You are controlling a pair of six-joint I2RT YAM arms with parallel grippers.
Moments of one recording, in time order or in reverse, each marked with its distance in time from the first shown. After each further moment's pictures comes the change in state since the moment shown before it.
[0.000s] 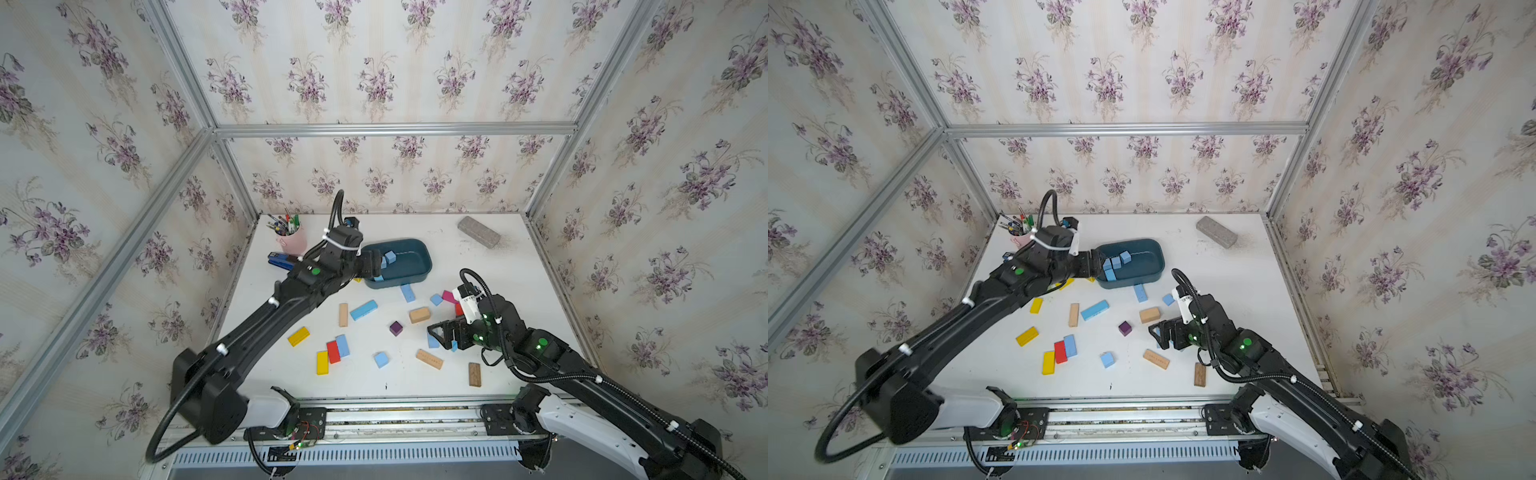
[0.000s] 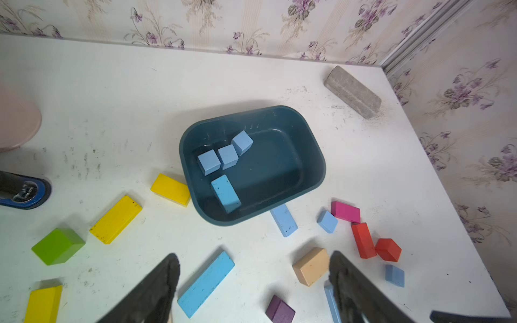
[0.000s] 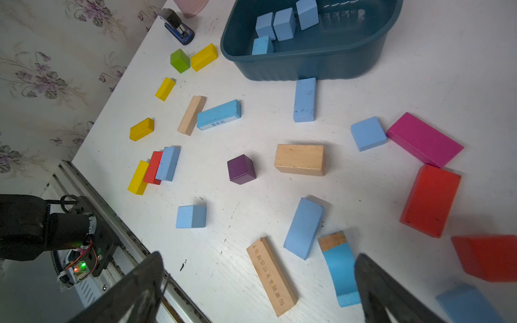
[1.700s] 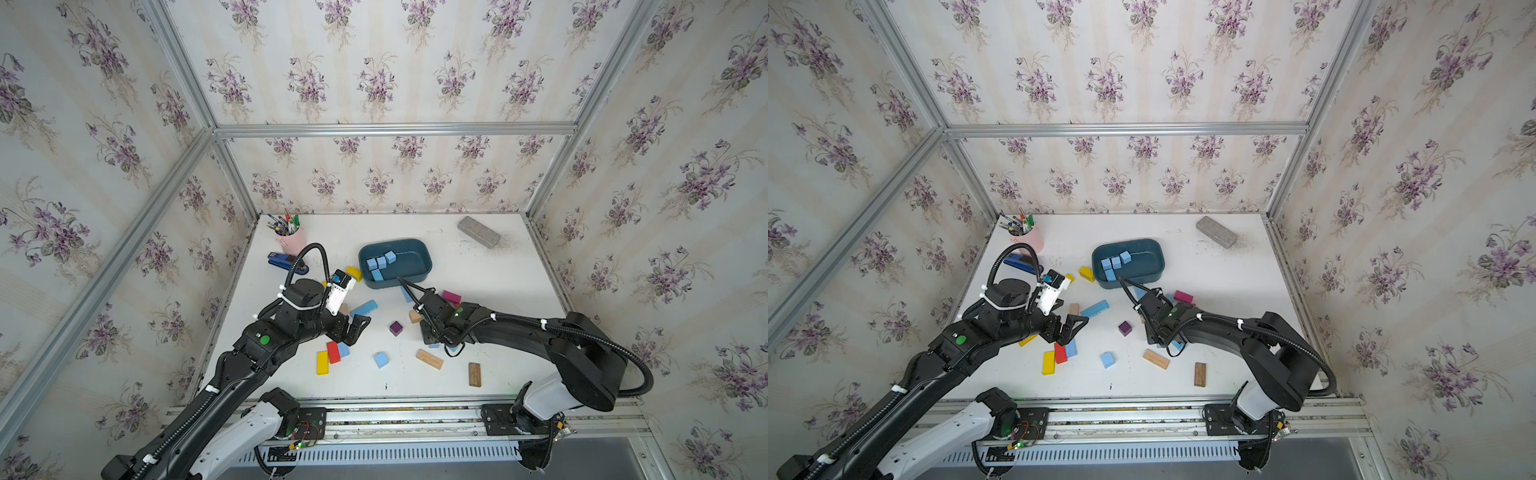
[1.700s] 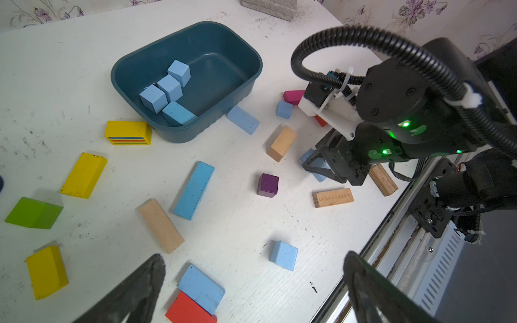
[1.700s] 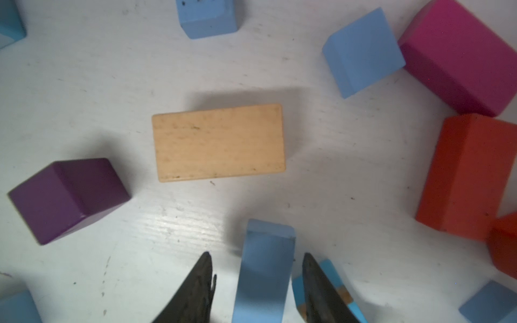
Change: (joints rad) left arm 0.000 -0.473 -0.334 -0.161 0.303 0.351; right arm 0.153 0.729 0.233 -0.048 0.326 0.183
